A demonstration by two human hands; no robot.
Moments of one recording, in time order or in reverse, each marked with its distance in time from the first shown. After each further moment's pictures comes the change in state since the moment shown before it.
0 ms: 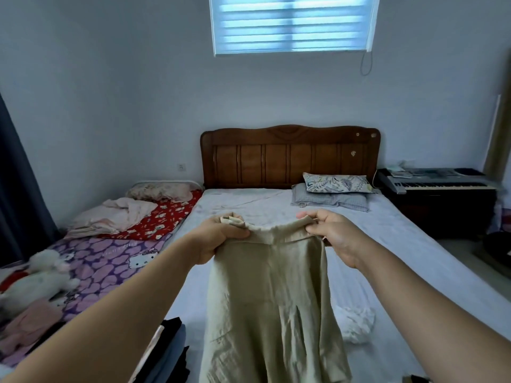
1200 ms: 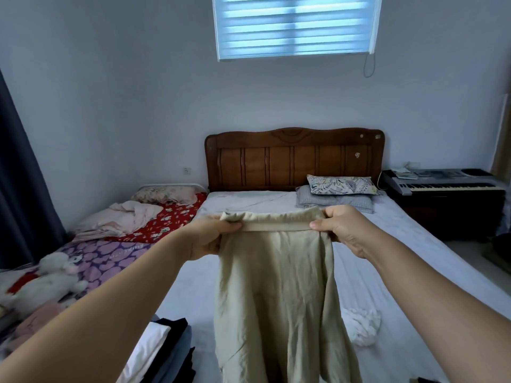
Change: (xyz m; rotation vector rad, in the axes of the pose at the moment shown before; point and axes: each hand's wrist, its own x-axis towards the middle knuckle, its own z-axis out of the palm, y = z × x) left_hand -0.007 0.009 -0.018 0.034 0.011 -0.128; right_hand 0.000 -0.013 -0.009 -0.066 0.077 0.029
